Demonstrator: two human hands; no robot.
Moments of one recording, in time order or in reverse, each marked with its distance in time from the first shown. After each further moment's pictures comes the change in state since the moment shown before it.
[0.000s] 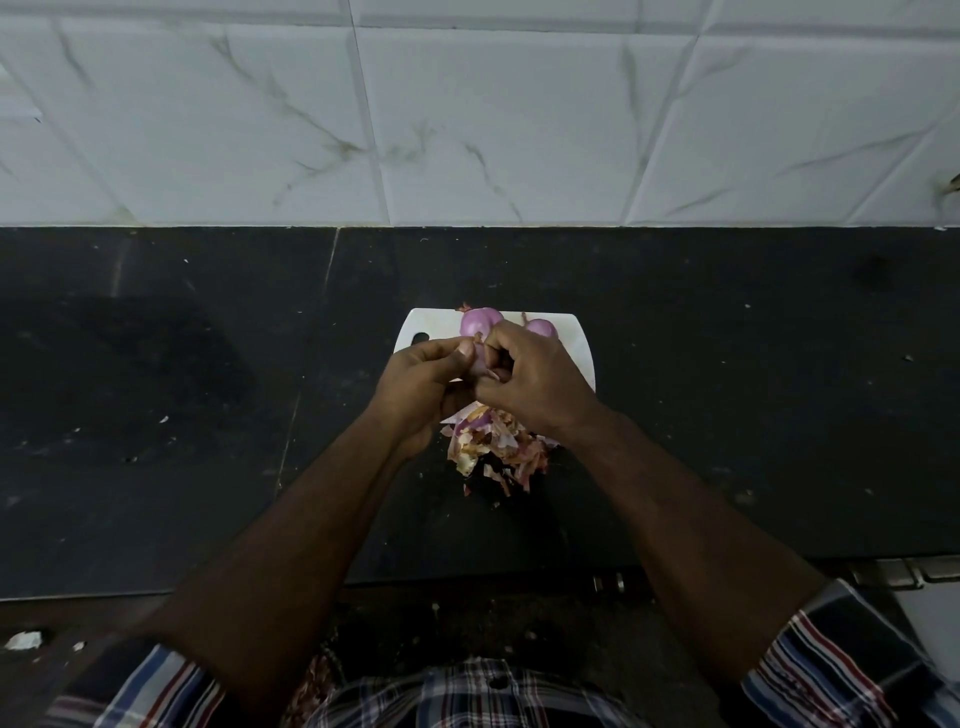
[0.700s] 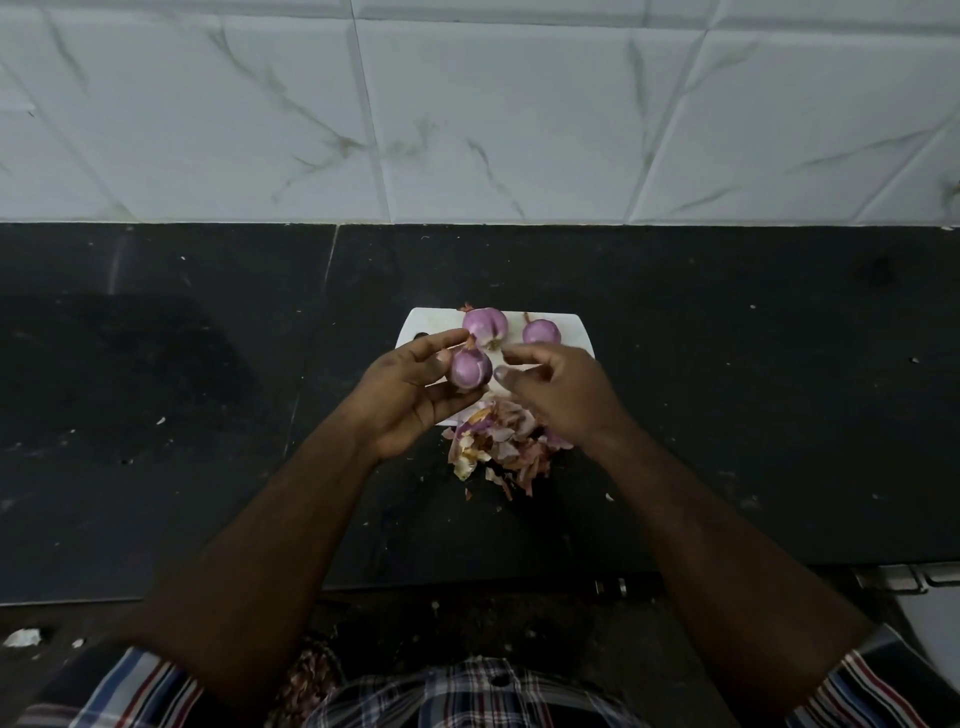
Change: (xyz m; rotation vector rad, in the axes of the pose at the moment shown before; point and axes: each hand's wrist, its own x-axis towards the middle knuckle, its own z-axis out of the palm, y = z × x) left_hand 0.006 0.007 -0.024 -0.211 -0.097 -0.132; right_hand -0.012 0.021 -0.005 0.190 0.038 0.322
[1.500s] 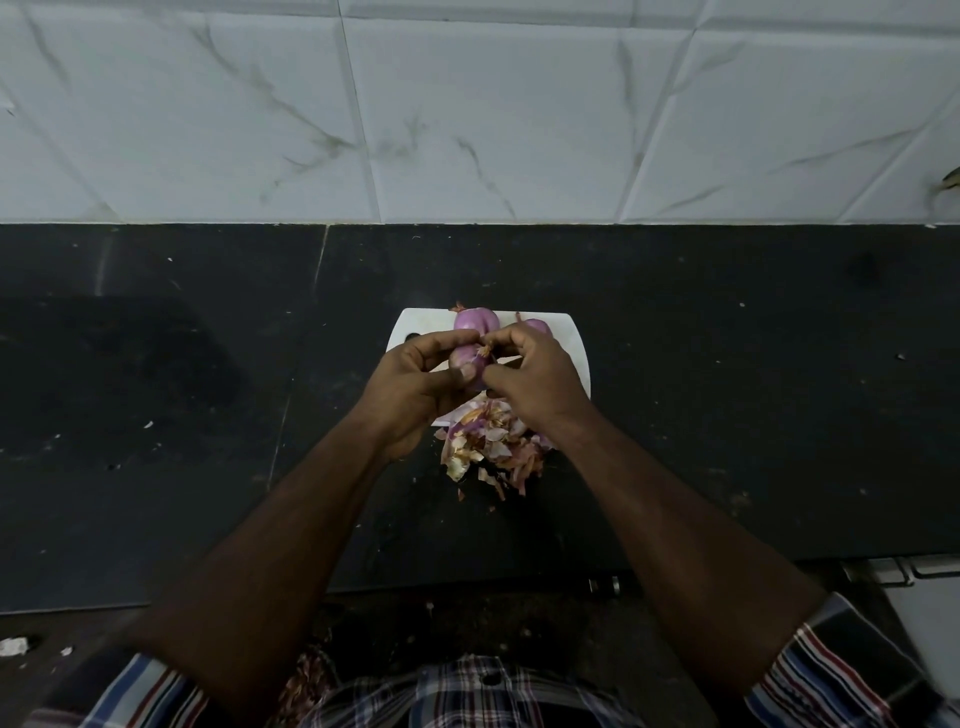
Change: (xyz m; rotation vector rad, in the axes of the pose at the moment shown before) left_hand 0.006 -0.010 0.014 0.209 -0.016 0.186; right_hand 0.015 -0.011 0.018 0.085 0.070 0.042
